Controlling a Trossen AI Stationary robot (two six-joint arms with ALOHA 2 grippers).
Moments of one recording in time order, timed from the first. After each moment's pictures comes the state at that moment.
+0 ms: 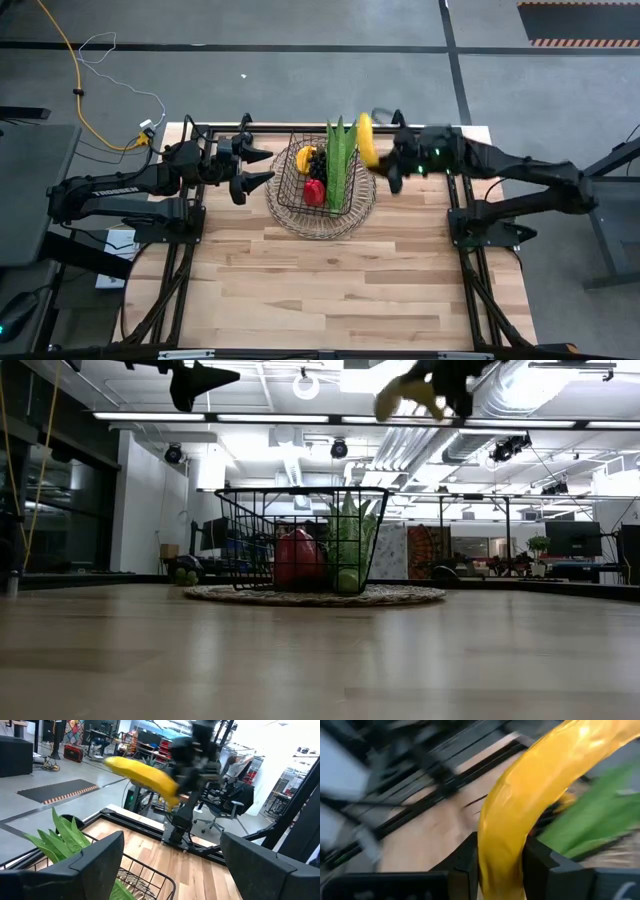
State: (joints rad) left arm 0.33 0.75 0.63 0.12 0.04 -0.31; right arm -0.25 1.04 1.03 -0.40 -0.07 0.42
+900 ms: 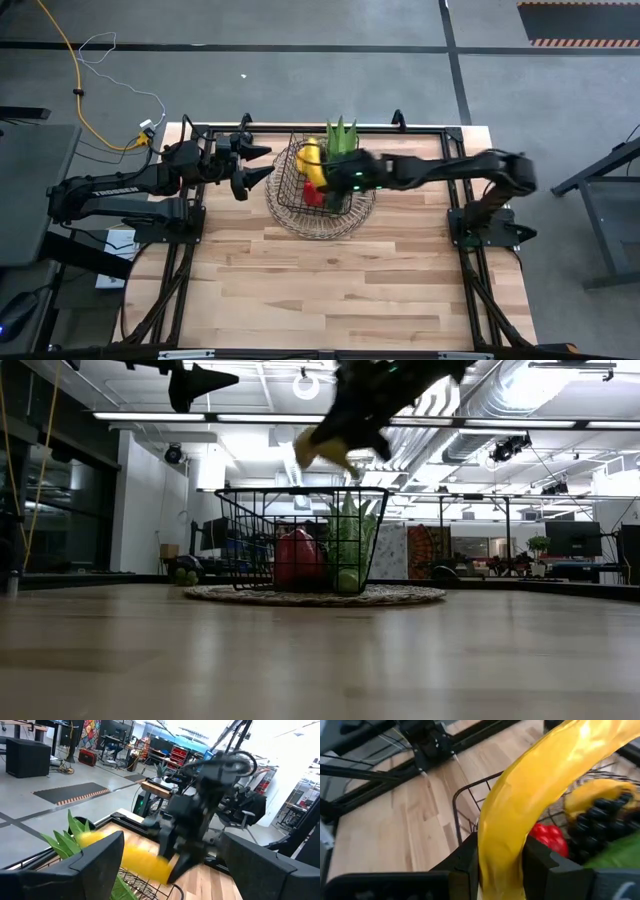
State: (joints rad) left arm 0.33 0.75 0.63 0.13 -0.04 -0.34; right arm -0.11 1.59 1.21 -0.20 0.02 0.38
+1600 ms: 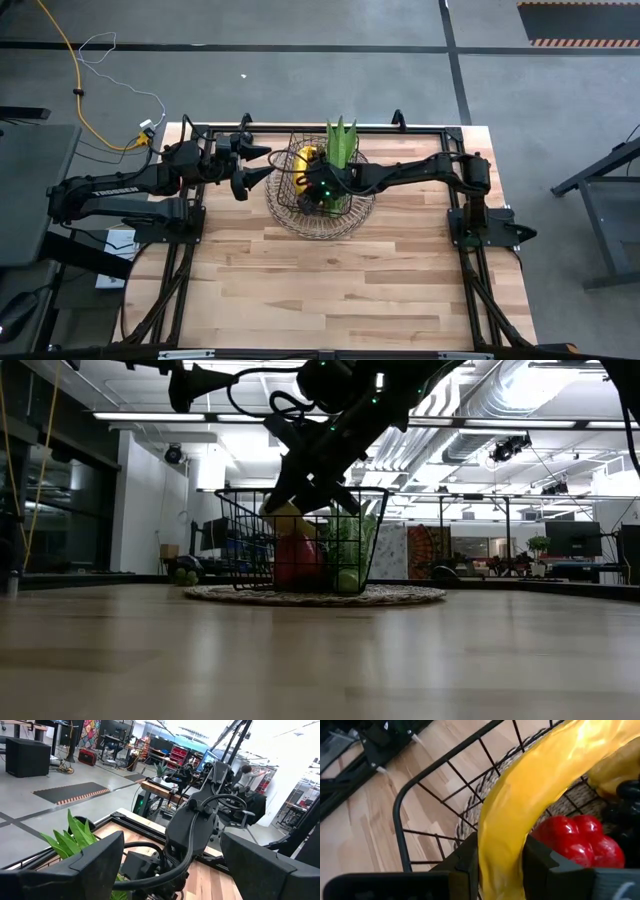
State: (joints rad) left arm 0.33 0.75 0.63 0.13 -0.04 -0.34; right arm -0.11 1.95 1.41 -0.19 0.06 0.59
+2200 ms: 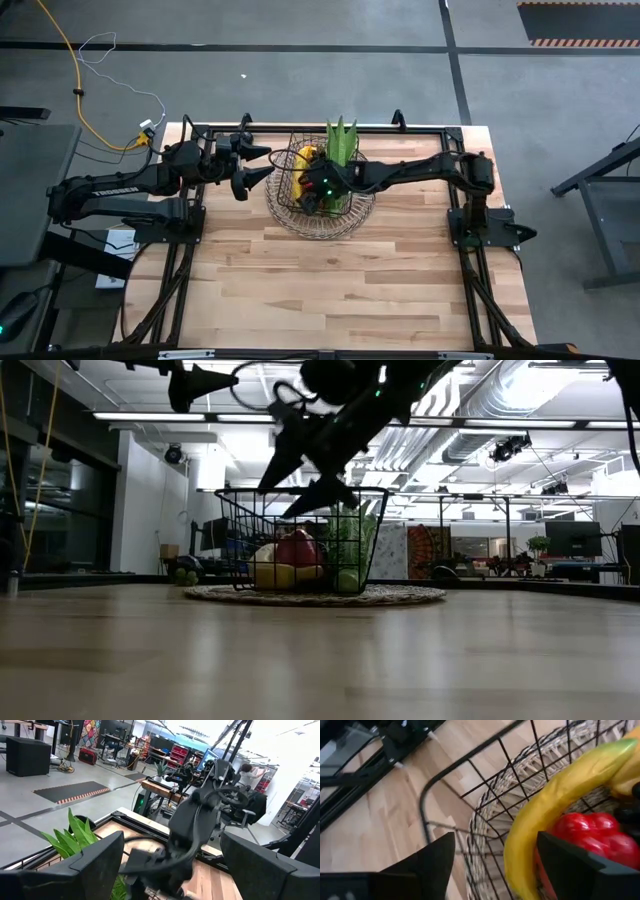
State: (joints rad) left arm 0.33 0.75 0.63 0.12 -0.04 -0.34; right arm -0.12 1.92 1.41 -0.20 0.00 0.58
